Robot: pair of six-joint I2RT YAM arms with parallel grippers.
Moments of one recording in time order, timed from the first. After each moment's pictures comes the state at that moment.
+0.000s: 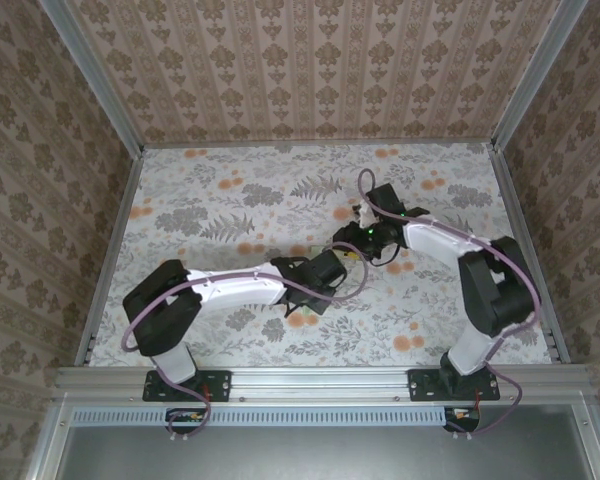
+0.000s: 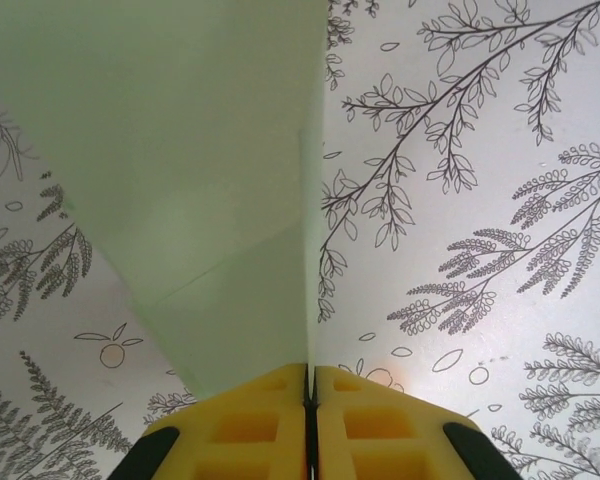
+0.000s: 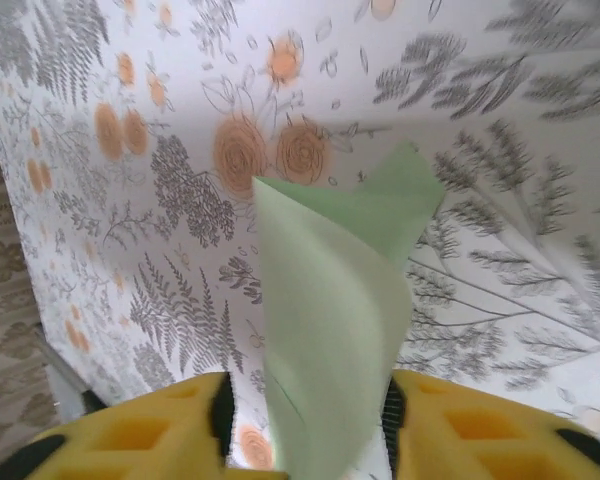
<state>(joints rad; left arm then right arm) -1.10 1.67 1.02 -0.50 -0.13 -0.39 0.36 1.66 1.04 -0.42 -0.52 0.62</state>
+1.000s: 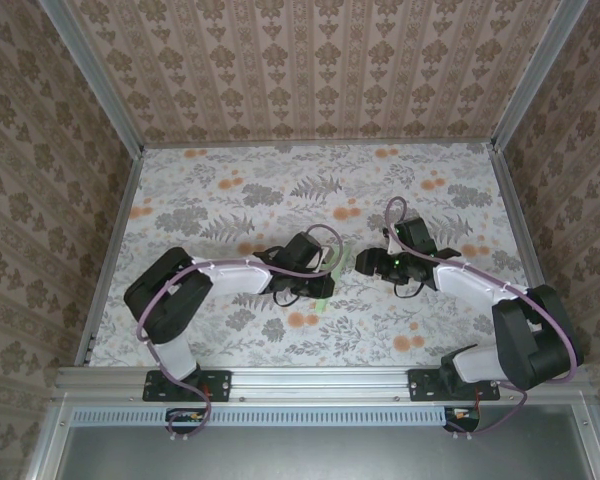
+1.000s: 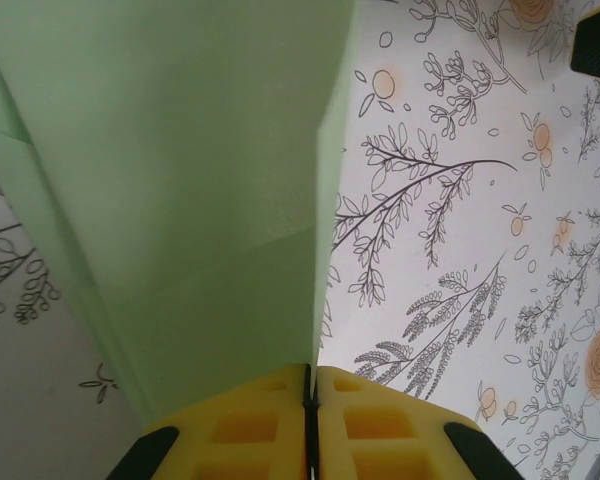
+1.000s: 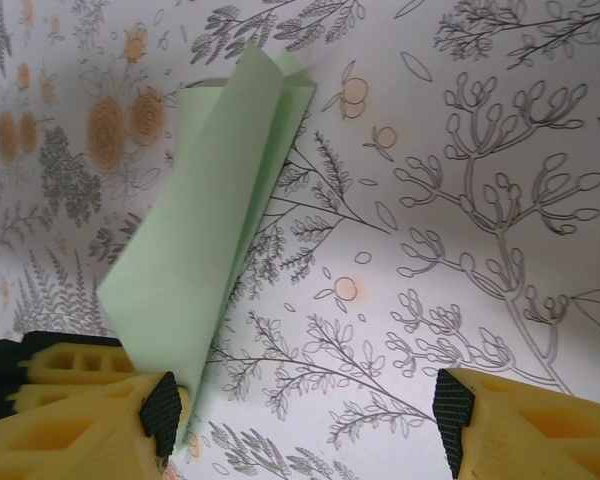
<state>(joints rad) -0.91 1.75 0.89 -0.09 0.35 -0.60 0.31 1.36 0.64 -0.24 -0.38 0.58</state>
